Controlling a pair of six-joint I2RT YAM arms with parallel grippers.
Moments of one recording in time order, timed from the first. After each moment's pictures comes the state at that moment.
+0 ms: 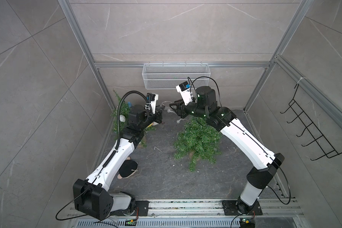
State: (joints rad) left arm -0.35 1.32 1.32 -0.08 0.23 -0.03; right arm 0.71 1.77 2.05 -0.57 -0.18 0.08
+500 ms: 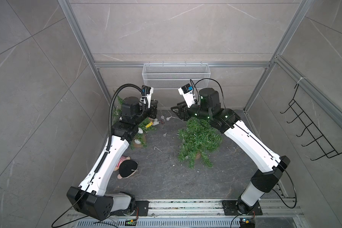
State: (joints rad) left arm -0.35 1.32 1.49 -0.36 0.19 0.02; right arm 0.71 1.70 1.99 -0.59 -0.23 0.07
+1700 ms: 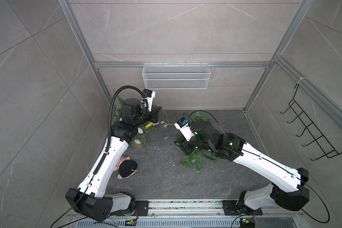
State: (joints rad) left arm -0.35 1.30 1.48 -0.48 0.30 -0.10; right arm 1.05 1.46 1.58 -0.75 0.11 0.19
